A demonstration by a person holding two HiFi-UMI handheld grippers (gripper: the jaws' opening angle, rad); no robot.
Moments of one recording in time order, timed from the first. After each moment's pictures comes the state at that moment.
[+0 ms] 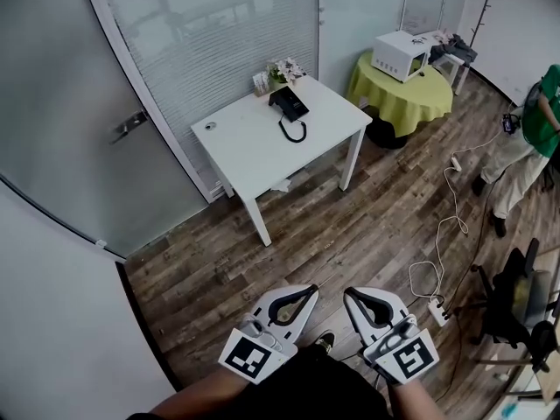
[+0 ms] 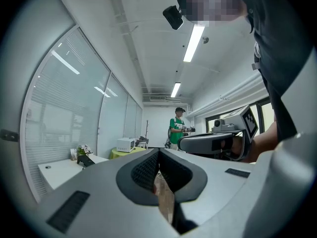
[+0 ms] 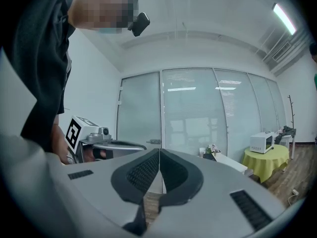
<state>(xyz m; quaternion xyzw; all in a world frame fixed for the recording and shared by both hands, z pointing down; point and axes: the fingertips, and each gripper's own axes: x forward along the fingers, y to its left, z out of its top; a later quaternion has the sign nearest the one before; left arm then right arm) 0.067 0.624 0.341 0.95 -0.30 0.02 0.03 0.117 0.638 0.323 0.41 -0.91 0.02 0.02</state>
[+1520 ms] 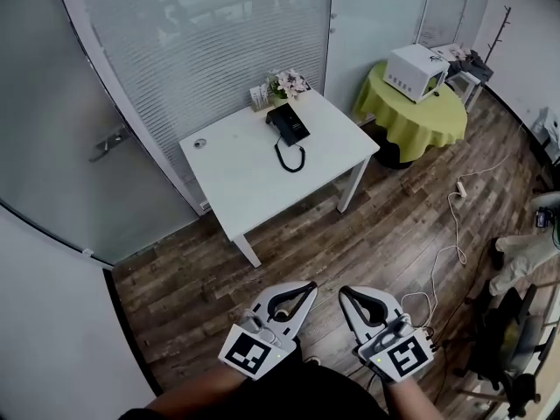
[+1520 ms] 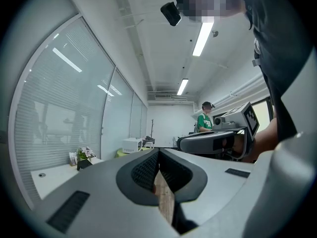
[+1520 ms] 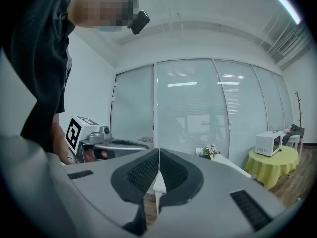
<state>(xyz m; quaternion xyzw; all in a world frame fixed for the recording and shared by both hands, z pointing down) 0.111 0.431 0.356 0.94 -0.33 0.02 0.03 0.156 0.445 0.341 0.39 -0.92 0.02 0.04</state>
